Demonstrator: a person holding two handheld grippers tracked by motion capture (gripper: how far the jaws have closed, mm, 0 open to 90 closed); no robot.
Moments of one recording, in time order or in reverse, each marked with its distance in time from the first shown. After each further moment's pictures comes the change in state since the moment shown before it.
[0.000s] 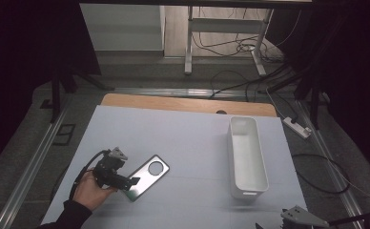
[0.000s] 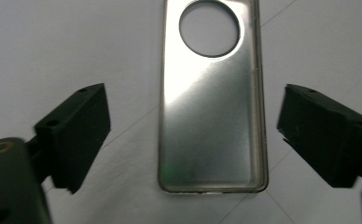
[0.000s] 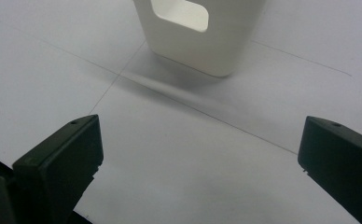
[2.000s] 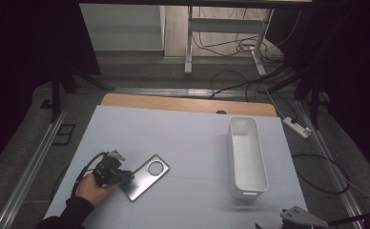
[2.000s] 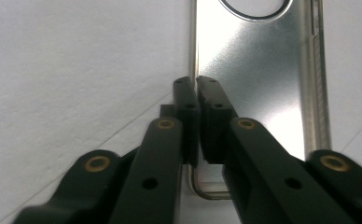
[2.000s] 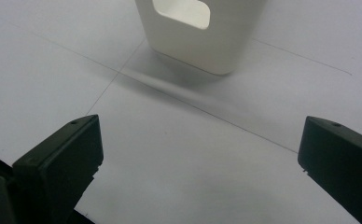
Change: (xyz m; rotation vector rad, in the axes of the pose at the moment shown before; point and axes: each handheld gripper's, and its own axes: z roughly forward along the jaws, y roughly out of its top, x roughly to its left) left arm 0.026 -0.018 0.035 0.047 -0.067 -0.023; right arm 0.001 0.000 0.000 0.007 -0.004 -0.009
